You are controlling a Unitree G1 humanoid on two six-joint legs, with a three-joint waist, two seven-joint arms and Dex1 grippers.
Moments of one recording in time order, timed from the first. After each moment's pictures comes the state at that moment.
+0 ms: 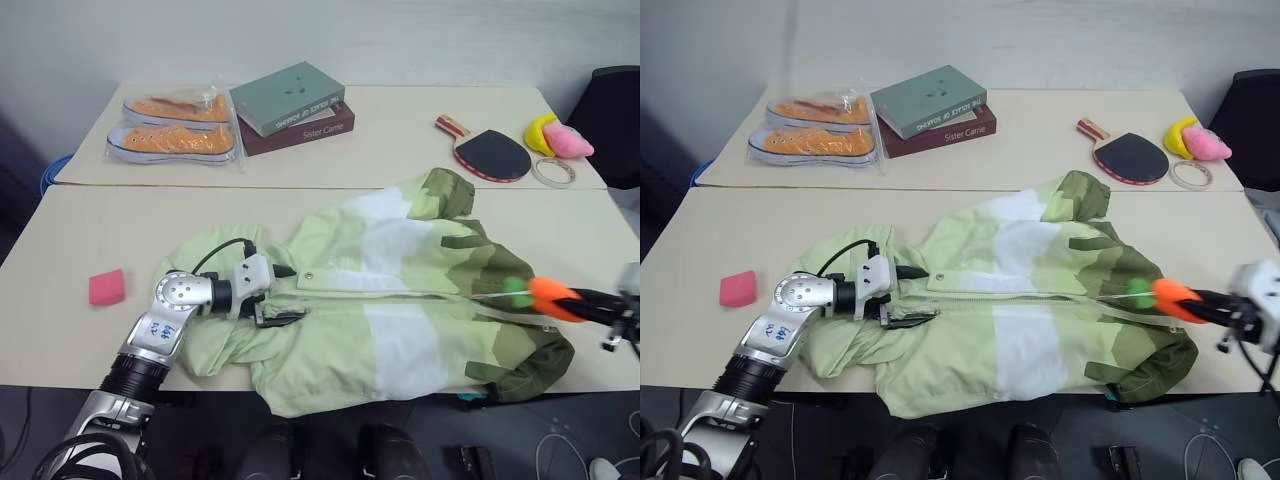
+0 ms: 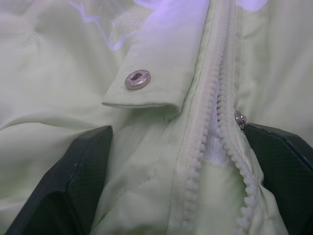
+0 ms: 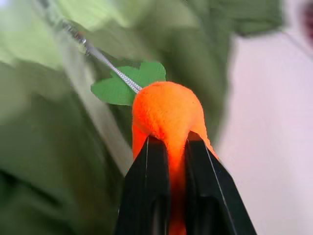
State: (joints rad) left arm -0.42 0.57 -0.18 0.20 -0.14 0.04 -0.99; right arm 0.01 -1.02 -0.57 0.44 0.35 -0.15 1.17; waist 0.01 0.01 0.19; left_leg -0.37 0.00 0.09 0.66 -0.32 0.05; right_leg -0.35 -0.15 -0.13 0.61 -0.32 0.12
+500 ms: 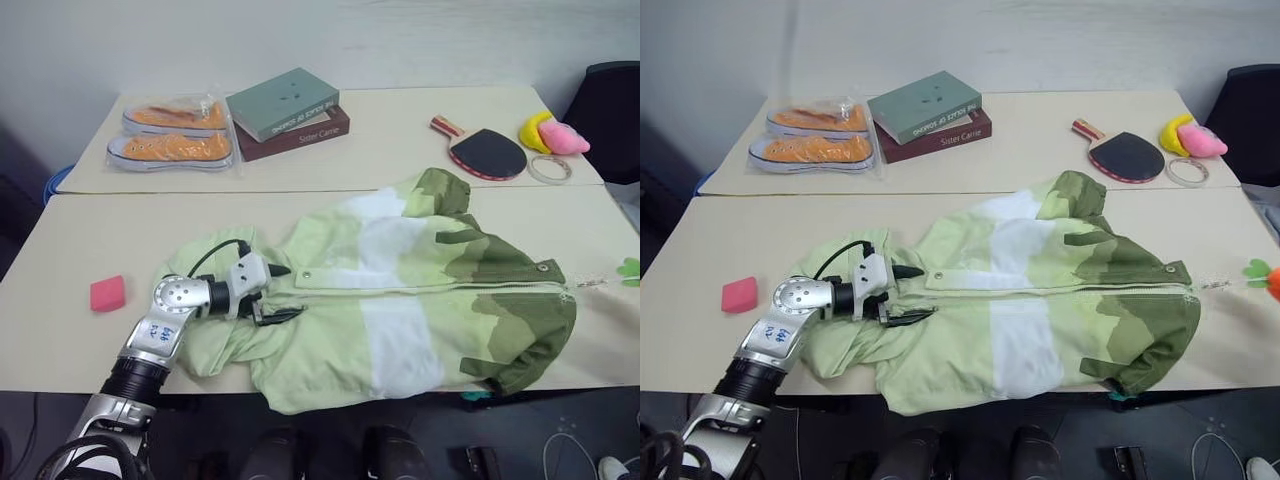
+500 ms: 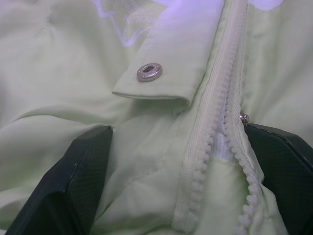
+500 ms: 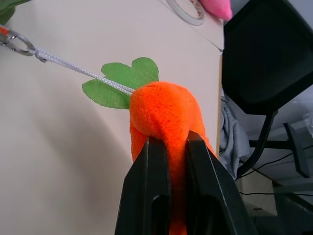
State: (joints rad) left arm -0.44 0.55 -0.17 0.24 -0.14 0.05 -0.95; right arm -0.03 -1.06 -0.59 0.74 0.17 -0.29 0.78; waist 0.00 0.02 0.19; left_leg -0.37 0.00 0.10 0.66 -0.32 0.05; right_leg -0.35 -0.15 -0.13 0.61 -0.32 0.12
